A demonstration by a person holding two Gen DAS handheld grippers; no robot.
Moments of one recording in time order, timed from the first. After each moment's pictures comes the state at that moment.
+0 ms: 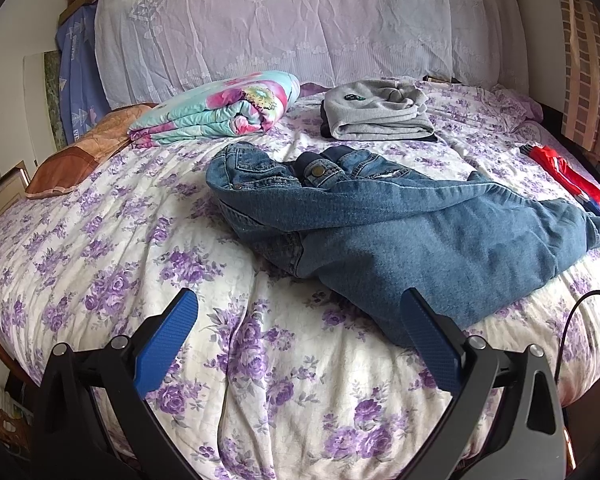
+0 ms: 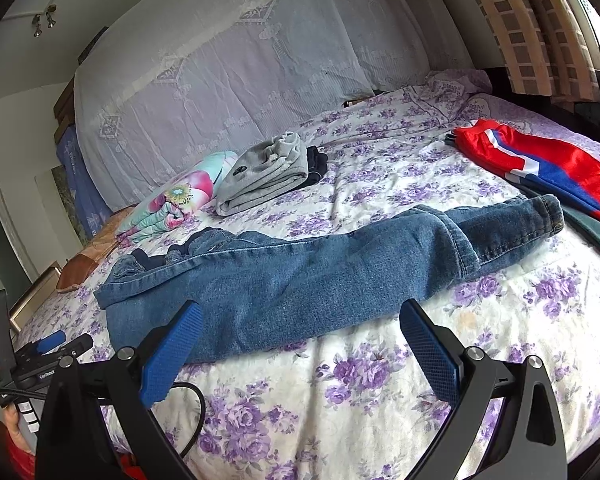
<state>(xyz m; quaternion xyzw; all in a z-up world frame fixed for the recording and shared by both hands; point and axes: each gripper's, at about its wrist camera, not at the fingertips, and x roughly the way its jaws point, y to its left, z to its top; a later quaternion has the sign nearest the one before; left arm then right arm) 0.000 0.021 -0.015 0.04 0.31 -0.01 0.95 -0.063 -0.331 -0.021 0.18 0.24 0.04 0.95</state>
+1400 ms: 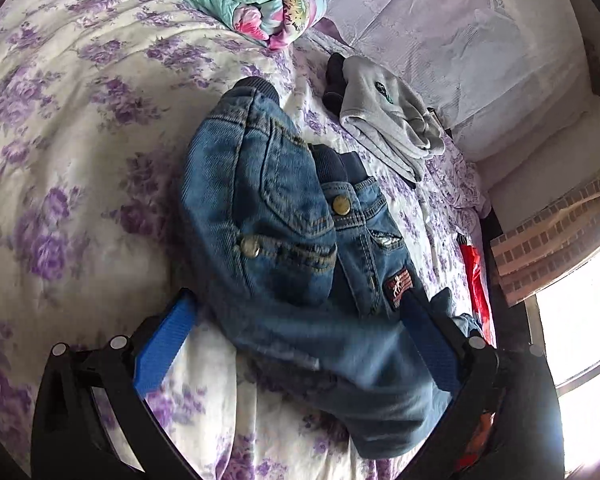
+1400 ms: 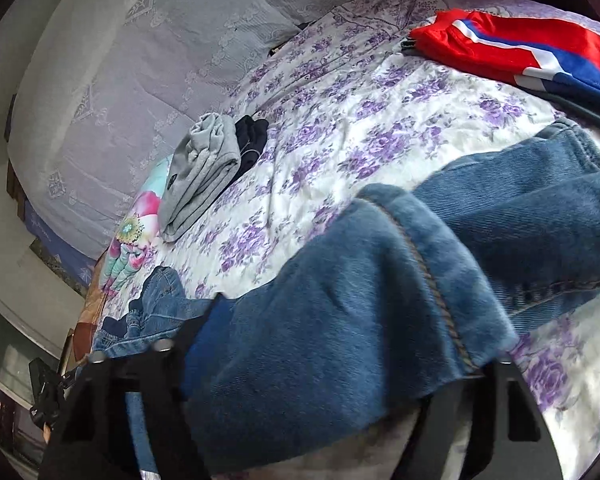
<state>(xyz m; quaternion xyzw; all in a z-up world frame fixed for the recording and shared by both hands) 0.171 0.133 -0.041 -0.29 0.46 -0.17 0.82 0.069 -0.402 -0.072 0.35 0.33 0.01 0.88</state>
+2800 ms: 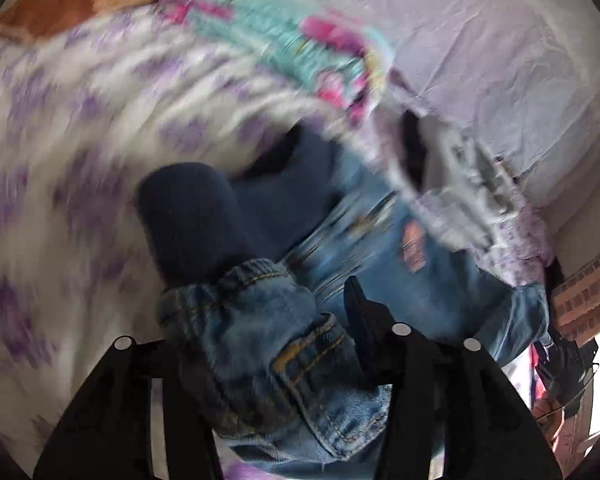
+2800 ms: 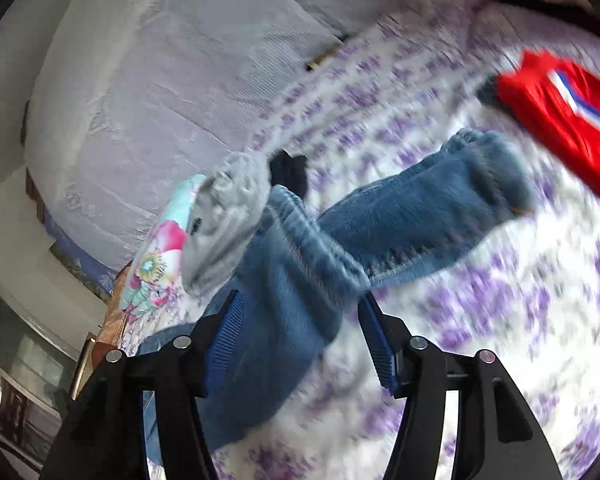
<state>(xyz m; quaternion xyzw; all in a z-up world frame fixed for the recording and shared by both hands) 0.199 0.179 -0.046 -0.25 0.43 -0.02 0.87 0.181 -0.434 -0.040 0.35 0.33 0.06 0.88</state>
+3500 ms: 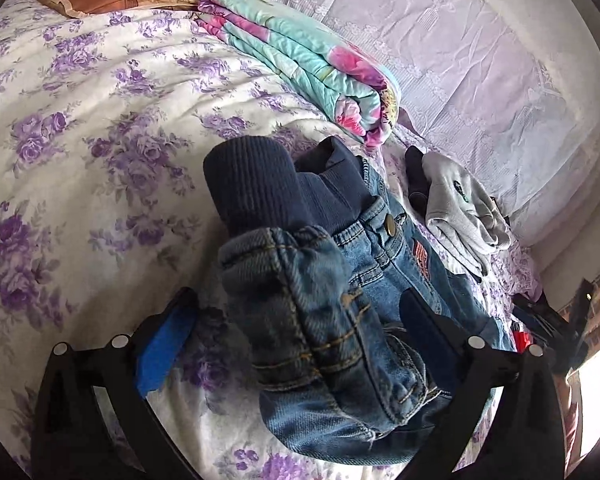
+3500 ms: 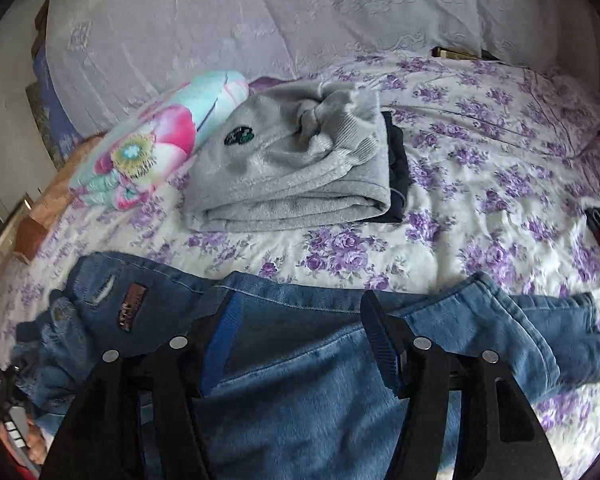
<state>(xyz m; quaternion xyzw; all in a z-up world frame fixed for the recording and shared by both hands) 0.180 0.193 -0.058 -0.31 0.36 -0.03 0.88 0.300 -0.241 0.003 0.05 0.42 0.08 0.90</state>
